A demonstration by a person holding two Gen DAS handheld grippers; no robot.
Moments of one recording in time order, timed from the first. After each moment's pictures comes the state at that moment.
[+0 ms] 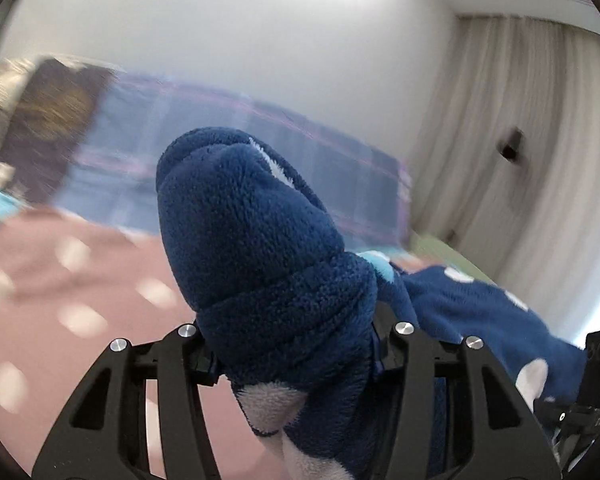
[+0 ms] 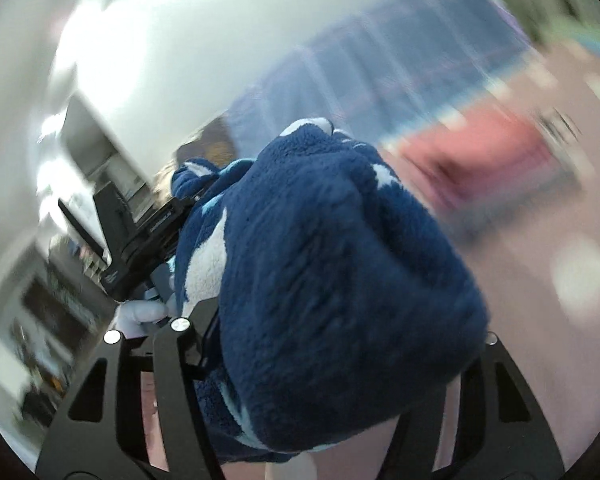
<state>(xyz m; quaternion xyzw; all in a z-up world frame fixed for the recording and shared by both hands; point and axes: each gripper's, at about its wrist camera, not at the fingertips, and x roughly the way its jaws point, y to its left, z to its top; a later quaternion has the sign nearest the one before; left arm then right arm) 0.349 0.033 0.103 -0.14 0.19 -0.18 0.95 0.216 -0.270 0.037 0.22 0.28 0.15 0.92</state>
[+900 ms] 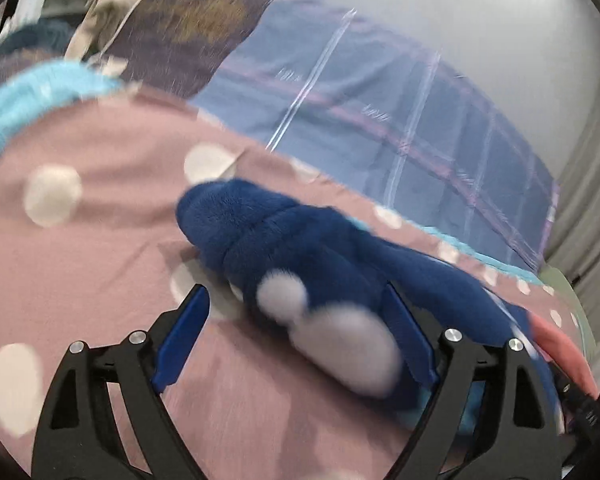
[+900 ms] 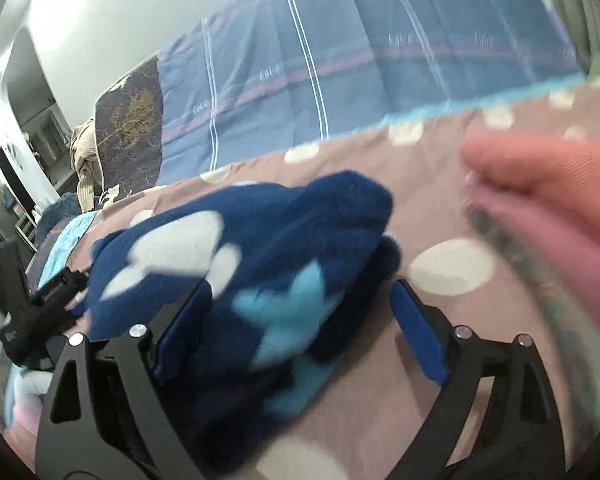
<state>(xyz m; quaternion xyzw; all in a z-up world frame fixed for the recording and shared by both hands) 0.482 0.143 -0.043 -0.19 0.30 0.01 0.93 0.439 -0.227 -0.087 0.13 0.33 0.04 0.93</state>
